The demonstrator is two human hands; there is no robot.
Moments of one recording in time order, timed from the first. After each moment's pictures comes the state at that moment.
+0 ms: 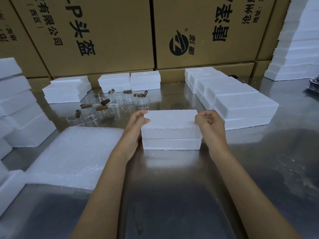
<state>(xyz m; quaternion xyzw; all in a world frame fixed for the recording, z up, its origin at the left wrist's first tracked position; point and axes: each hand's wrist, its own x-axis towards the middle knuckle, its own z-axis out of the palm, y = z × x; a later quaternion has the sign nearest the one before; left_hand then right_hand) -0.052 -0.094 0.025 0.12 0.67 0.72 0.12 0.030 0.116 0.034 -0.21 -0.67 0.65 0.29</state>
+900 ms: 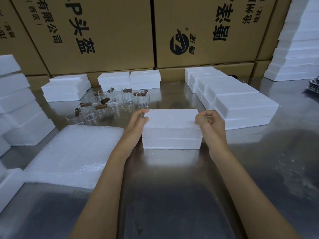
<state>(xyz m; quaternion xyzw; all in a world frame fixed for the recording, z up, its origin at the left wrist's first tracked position) -0.053 -0.095 0.020 0.17 0.74 0.65 0.08 0.029 0.119 0.031 -0.21 -0.67 0.65 0.30</state>
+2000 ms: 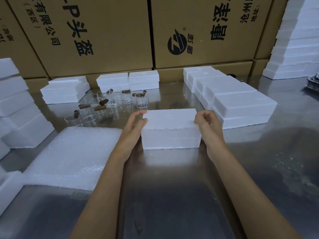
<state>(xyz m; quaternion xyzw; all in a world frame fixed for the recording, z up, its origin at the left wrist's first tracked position) -0.049 -0.095 0.020 0.16 0.72 0.67 0.06 0.028 0.119 0.026 -0.20 -0.63 0.70 0.28</state>
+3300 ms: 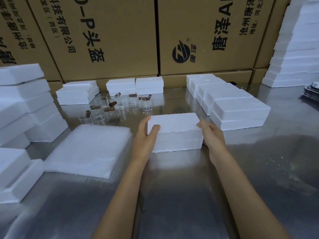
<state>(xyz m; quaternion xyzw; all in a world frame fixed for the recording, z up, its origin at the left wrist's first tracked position) 0.011 -0.077 0.024 0.09 0.75 0.66 -0.02 0.064 0.112 0.036 -0.26 -0.63 0.71 0.19</state>
